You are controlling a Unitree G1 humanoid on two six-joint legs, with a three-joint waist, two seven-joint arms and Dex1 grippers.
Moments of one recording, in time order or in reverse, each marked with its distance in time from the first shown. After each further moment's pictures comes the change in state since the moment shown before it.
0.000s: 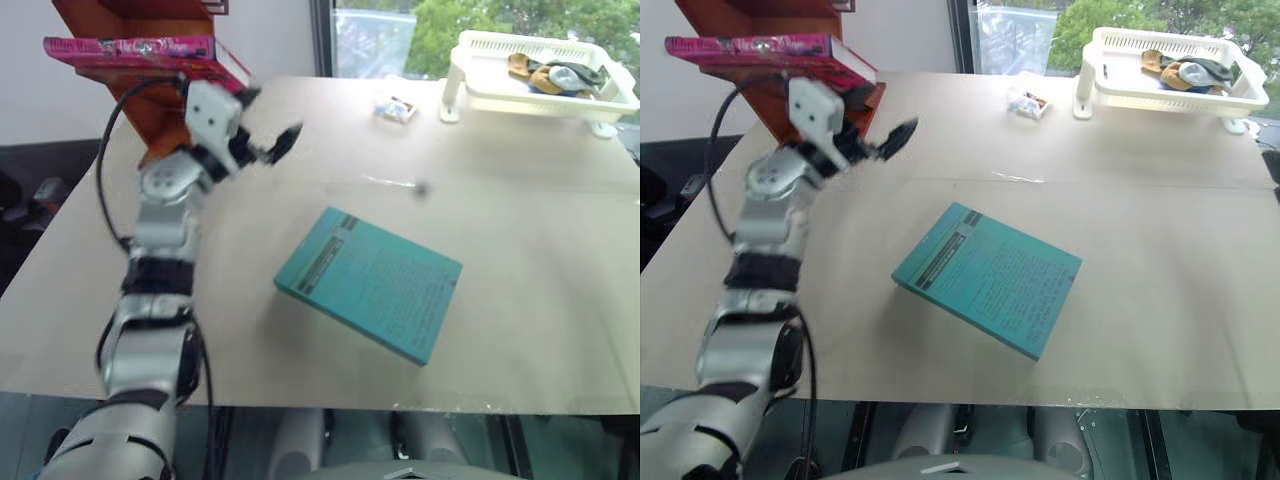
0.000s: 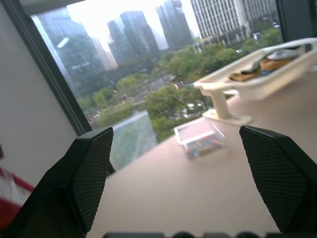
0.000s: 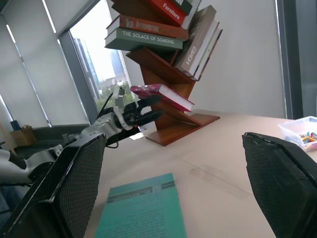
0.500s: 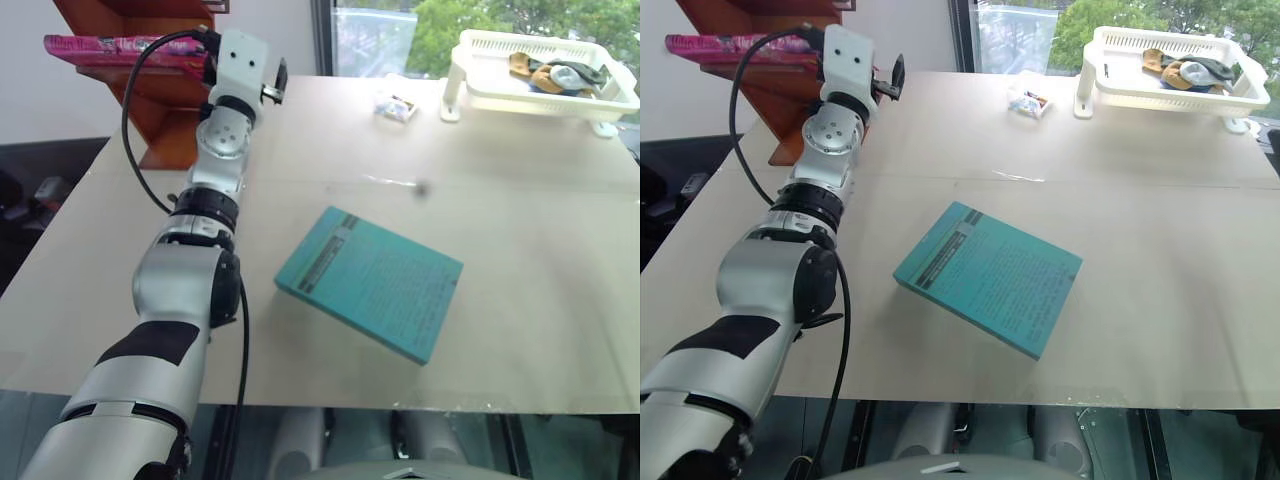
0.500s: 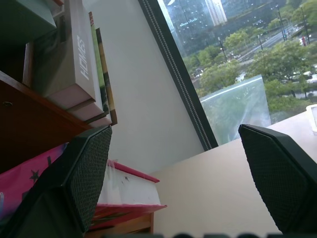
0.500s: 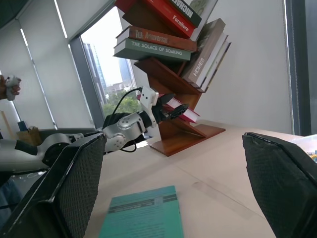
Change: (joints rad) left arm -0.587 -0.224 -0.044 0.848 0.393 -0.437 0.640; right arm -0.110 -0.005 0.029 0.031 0.004 0.000 0.006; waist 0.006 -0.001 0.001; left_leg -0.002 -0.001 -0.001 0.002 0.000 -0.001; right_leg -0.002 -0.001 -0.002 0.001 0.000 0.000
